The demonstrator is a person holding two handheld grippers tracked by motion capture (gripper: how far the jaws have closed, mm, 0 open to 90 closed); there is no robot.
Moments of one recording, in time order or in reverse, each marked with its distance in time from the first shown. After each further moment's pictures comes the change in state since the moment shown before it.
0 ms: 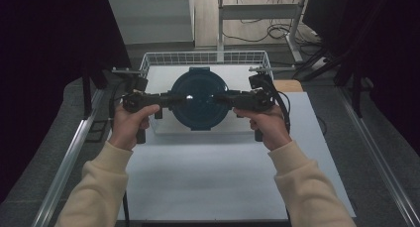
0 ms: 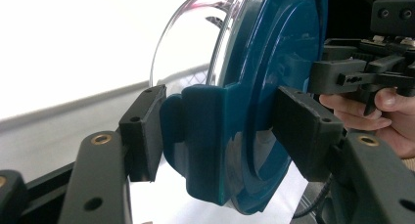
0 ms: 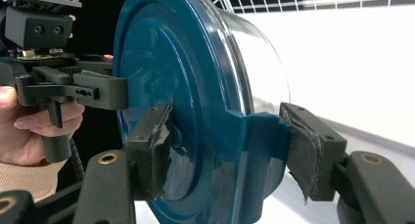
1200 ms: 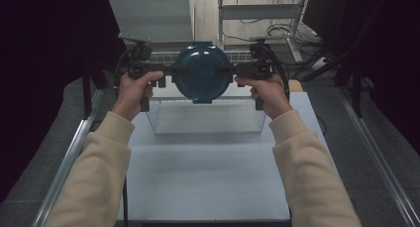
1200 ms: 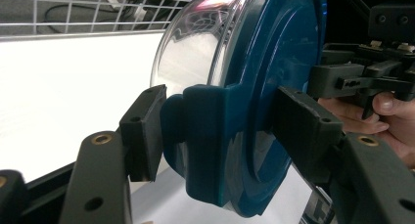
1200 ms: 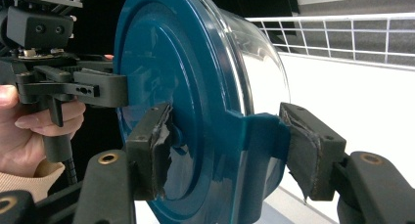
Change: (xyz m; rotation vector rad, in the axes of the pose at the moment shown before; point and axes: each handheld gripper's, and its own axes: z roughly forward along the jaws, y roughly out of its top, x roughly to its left) left arm 0.030 0.064 0.022 0.021 -0.016 -0.050; right arm -0.032 0.063 0.017 0.025 -0.004 0.042
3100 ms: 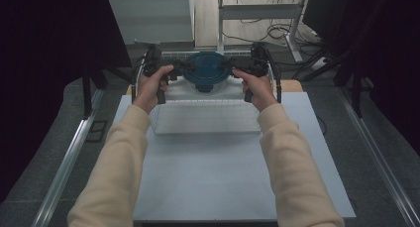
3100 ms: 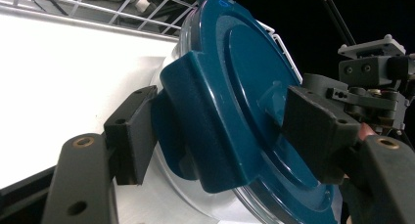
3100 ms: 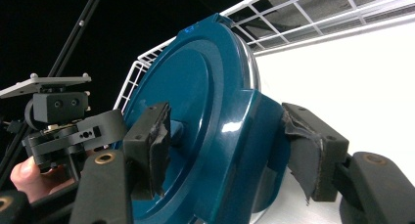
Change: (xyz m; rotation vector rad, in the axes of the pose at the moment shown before) left arm 0.068 0.007 0.057 -0.034 -0.046 -0.252; right arm -0.071 0.002 0.049 -0.036 -0.018 0.420
